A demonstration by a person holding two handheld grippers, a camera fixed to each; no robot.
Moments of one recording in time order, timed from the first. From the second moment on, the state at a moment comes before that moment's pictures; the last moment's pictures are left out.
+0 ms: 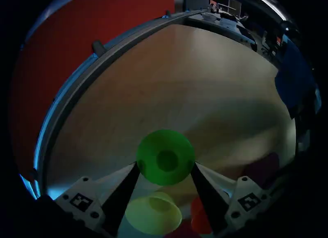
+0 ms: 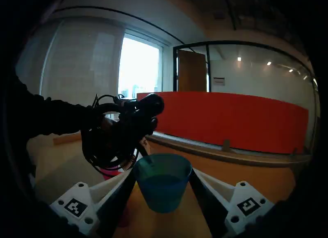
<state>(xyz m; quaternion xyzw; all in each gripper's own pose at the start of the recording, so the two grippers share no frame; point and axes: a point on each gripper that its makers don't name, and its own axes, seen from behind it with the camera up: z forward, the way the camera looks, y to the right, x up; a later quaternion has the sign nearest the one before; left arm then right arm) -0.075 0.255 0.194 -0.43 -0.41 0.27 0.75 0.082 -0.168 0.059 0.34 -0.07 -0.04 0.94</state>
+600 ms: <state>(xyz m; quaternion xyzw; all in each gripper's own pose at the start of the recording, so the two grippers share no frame) -0.081 0.267 0.205 -0.43 -0.41 0.26 0.76 0.077 -0.167 0.059 0.34 -0.07 -0.04 0.94</state>
